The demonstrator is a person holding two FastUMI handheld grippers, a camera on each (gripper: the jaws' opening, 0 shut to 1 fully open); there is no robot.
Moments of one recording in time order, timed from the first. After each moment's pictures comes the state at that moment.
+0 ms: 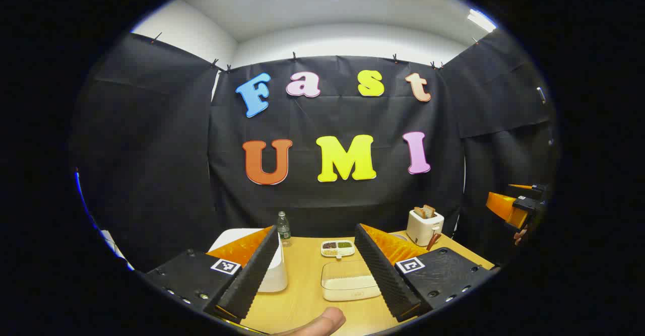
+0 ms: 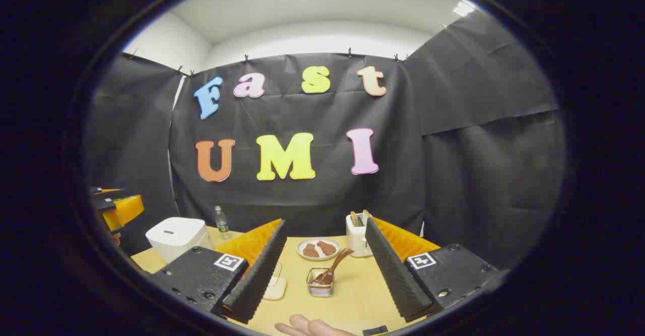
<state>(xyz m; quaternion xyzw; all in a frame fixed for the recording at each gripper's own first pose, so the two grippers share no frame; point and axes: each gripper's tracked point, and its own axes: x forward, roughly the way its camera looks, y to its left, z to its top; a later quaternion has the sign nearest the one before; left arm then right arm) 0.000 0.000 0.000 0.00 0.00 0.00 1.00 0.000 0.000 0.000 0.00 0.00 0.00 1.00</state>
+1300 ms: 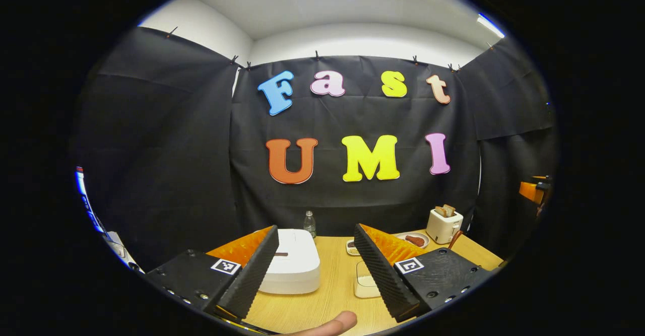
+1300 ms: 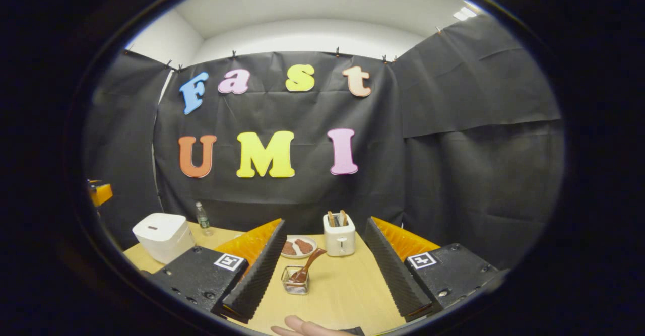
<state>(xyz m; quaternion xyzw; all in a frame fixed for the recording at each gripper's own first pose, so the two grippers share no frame) 0.004 0.069 -0.013 -0.01 0.01 0.01 1.00 -0.005 -0.056 0.022 -0.02 0.00 -0.05 1.00</state>
